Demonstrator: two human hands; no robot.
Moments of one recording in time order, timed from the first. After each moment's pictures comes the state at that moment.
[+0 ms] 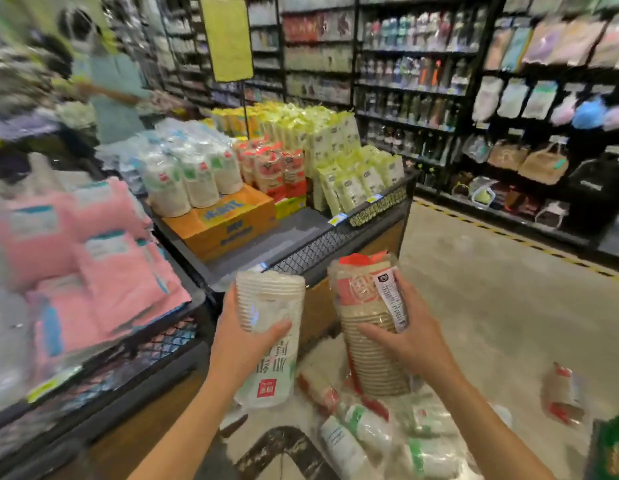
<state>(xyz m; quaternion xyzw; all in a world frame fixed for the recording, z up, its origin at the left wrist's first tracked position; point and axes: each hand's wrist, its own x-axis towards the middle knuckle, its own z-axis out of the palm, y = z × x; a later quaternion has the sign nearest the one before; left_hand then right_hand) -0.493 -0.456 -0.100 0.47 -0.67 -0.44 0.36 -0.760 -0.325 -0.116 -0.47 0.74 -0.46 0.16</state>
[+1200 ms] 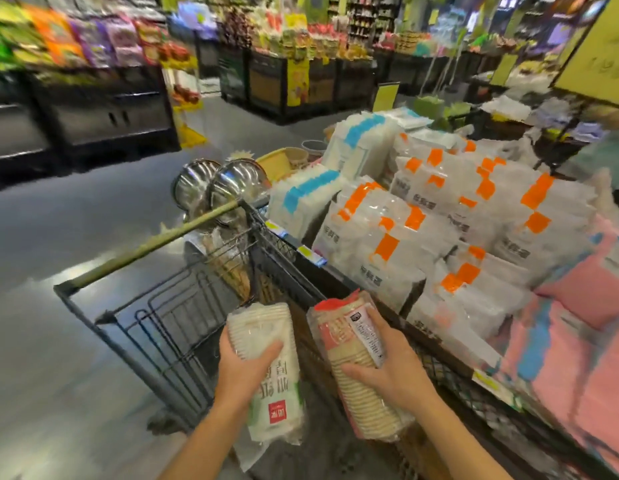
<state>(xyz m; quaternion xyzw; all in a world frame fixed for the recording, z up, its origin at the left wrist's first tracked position) 0.052 -0.287 -0.224 0.71 0.07 -0.21 0.66 -0.099 -0.517 -0.168 -0.91 0.25 -0.04 0.34</state>
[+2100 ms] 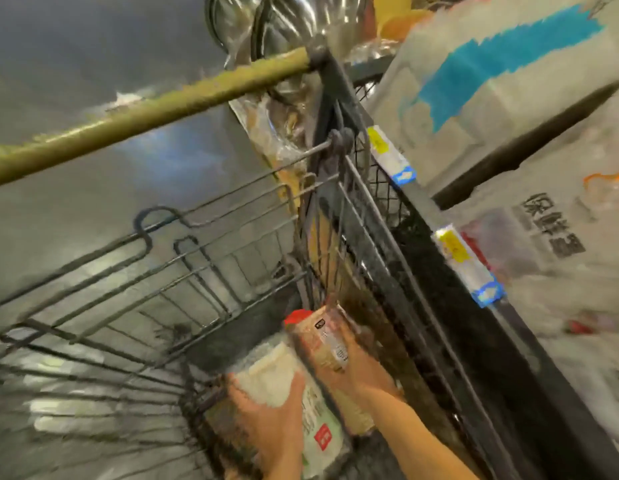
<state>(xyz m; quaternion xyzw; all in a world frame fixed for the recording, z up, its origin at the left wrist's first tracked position) 0.177 -0.391 -0.499 0.73 0.49 -0.17 0.45 0.203 -0.541 -0.497 -0.84 0.25 0.36 0.33</state>
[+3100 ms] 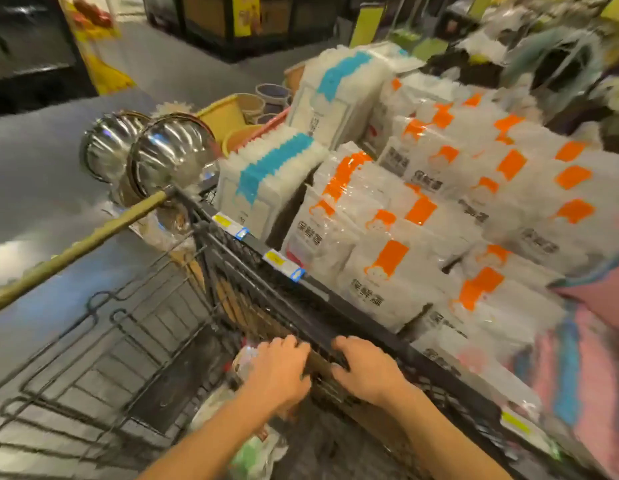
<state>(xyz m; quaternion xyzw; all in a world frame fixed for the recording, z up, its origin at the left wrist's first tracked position) 0.170 -0.450 -0.258 0.84 -0.49 -0.22 0.00 0.055 -0.593 -0.234 -0.92 0.27 0.22 0.20</state>
